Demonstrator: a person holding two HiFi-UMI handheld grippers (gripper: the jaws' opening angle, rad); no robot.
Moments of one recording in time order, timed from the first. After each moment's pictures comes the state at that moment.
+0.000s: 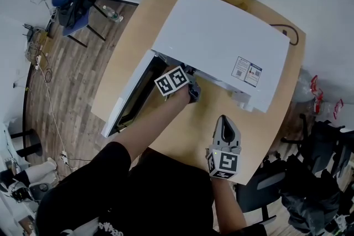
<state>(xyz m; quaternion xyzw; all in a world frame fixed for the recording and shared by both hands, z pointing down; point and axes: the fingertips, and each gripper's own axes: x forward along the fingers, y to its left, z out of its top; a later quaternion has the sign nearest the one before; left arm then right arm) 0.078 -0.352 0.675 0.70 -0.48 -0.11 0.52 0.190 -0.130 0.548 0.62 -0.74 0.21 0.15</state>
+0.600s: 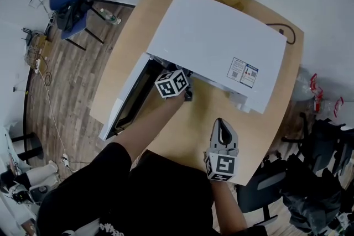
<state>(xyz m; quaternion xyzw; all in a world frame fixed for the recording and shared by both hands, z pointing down) 0.071 -0.364 0.677 0.76 -0.52 -0.02 0.38 0.190 -0.125 0.553 0.61 -0.75 0.21 0.16</state>
